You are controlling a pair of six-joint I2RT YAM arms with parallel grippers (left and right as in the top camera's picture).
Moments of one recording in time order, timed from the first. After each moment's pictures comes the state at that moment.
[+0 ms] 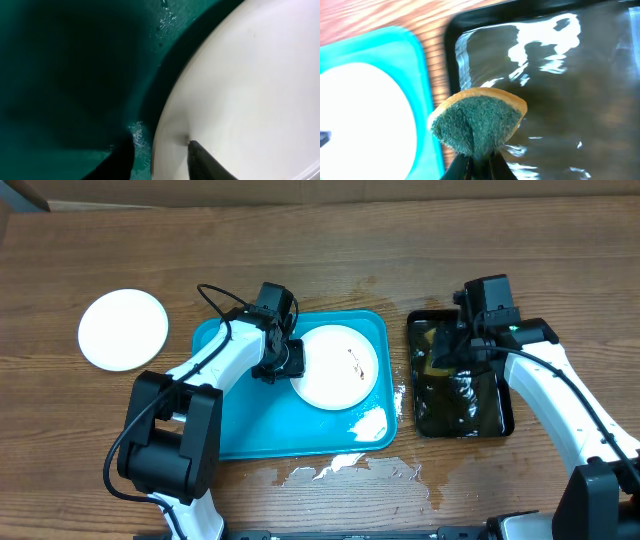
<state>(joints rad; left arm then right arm) -0.30 1.91 1.21 -0.72 0.17 -0.38 0.16 1.56 1.09 -0.68 -0.21 0.34</state>
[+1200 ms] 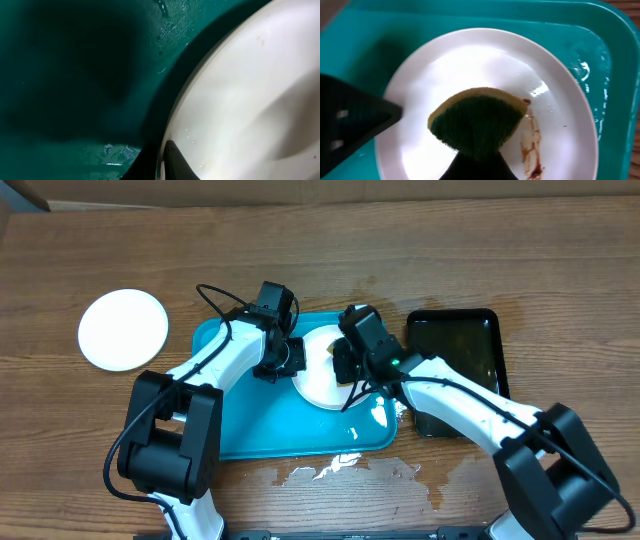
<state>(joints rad) -0.30 1.91 1.21 -0.70 0.17 -0.40 0.64 1.77 1.09 -0.32 0.00 0.46</state>
